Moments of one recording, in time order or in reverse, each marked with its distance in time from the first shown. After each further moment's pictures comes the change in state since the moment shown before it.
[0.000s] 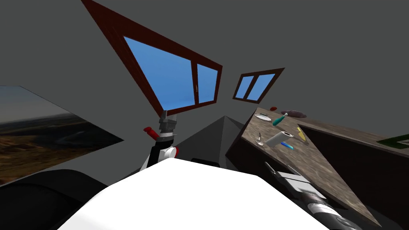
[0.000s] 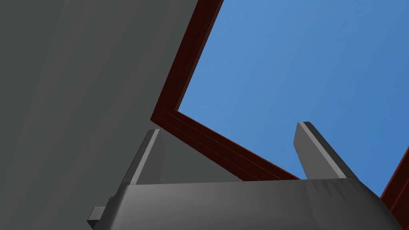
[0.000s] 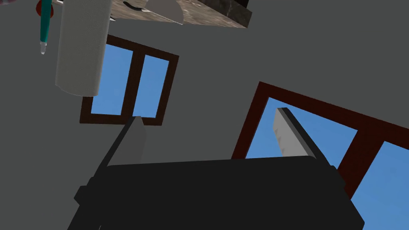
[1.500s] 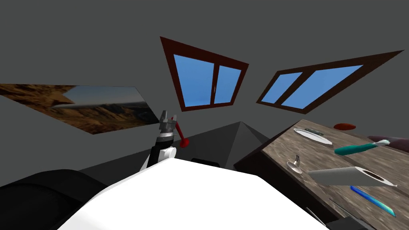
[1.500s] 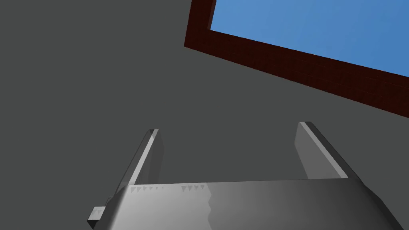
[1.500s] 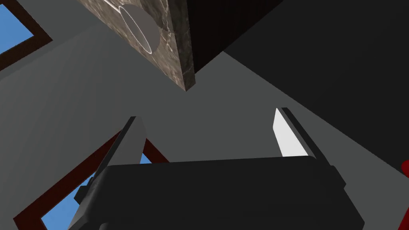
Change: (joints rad) left arm 0.000 0.000 0.000 0.000 0.000 0.000 0.000; right arm 0.223 -0.186 -0.094 0.150 0.434 0.001 0.050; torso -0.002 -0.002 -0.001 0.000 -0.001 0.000
